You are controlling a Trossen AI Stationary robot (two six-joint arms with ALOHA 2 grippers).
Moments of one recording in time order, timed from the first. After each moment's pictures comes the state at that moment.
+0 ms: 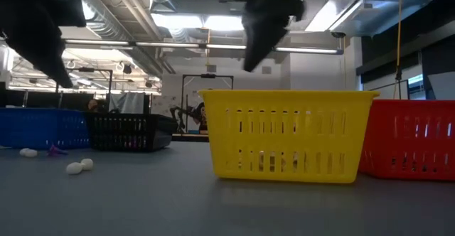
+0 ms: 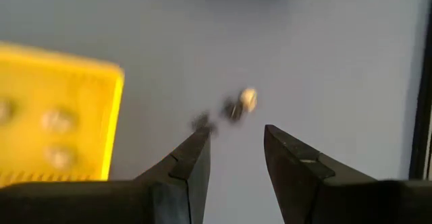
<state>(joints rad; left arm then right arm) -0.44 0.81 0.59 -1.02 -0.54 -0.88 0.16 1.95 1.72 -1.01 0.30 -0.03</state>
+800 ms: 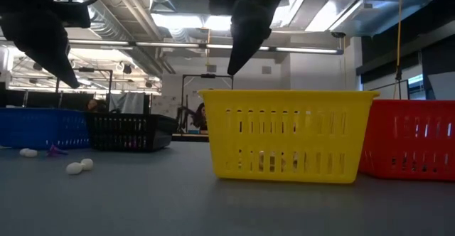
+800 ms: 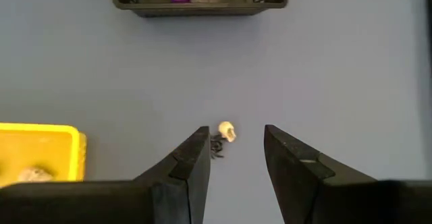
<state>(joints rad) -0.39 0.83 0.59 -1.02 -0.59 -0.88 0.02 1.95 1.72 -0.90 0.17 -0.04</state>
